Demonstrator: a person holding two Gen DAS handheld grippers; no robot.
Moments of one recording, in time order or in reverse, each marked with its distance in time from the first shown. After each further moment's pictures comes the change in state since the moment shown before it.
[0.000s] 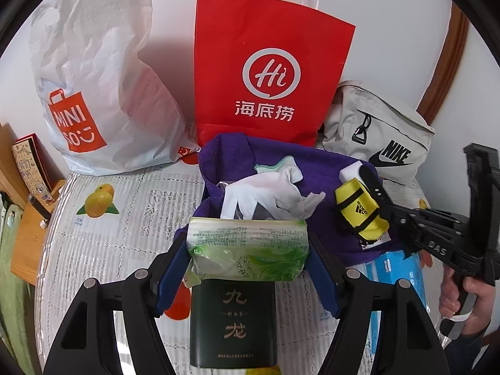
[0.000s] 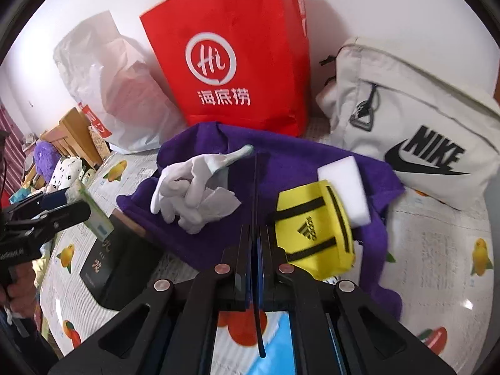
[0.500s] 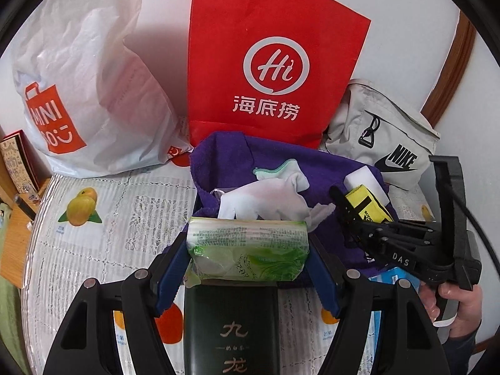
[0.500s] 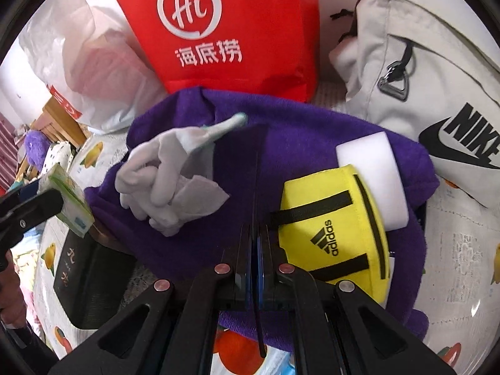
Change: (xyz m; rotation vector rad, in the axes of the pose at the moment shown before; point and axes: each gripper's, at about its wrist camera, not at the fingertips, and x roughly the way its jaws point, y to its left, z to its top) left arm 0.034 0.007 0.013 -0.013 0.019 -0.035; right arm 0.069 -0.004 0.009 0.004 0.146 -0.011
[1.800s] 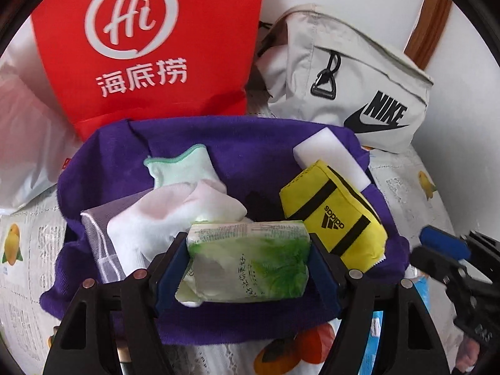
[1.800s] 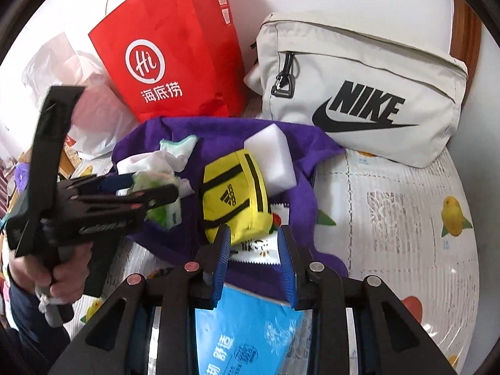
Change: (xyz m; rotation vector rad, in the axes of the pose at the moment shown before) left arm 0.100 -0.110 0.006 0.162 0.147 -0.039; right arm -0.085 -0.070 -0.052 0.122 -0.128 -0.074
